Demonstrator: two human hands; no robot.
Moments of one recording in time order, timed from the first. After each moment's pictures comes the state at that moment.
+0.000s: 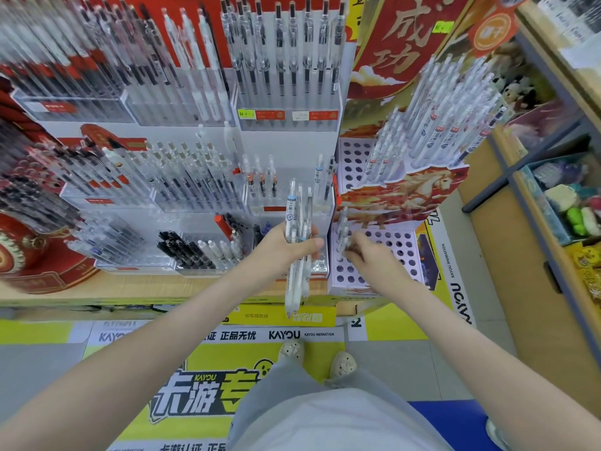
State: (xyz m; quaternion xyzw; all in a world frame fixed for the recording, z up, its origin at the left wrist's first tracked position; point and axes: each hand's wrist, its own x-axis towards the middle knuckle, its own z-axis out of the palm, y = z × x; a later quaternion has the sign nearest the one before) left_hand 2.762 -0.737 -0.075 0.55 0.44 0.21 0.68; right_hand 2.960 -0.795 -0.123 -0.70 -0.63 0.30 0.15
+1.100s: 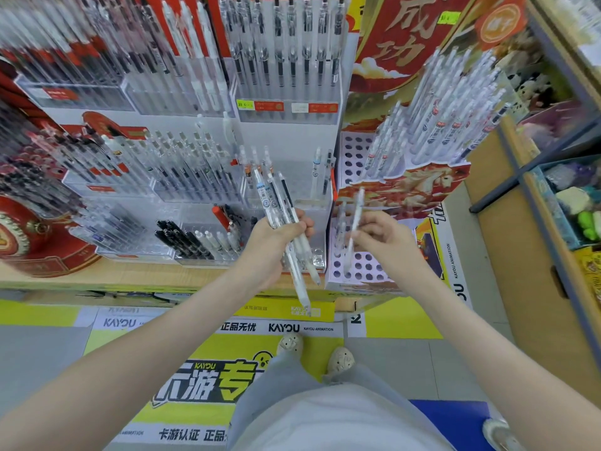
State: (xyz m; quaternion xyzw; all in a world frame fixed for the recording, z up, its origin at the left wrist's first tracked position) left_hand 2.776 -0.747 -0.073 0.35 0.48 0.36 0.72; right_hand 2.964 -0.803 -0.072 -0.65 -0.43 0.47 0.41
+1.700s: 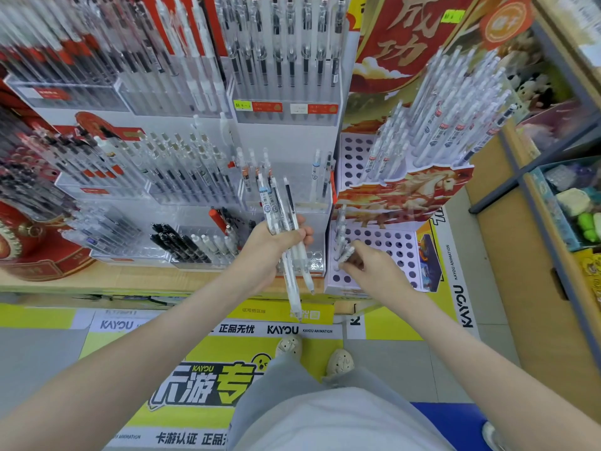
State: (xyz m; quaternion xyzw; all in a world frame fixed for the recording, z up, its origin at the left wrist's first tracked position) left_hand 2.769 -0.740 -0.081 0.37 0.46 0.33 0.74; right_hand 2.963 -0.805 -0.122 -0.70 -0.63 0.31 0.14
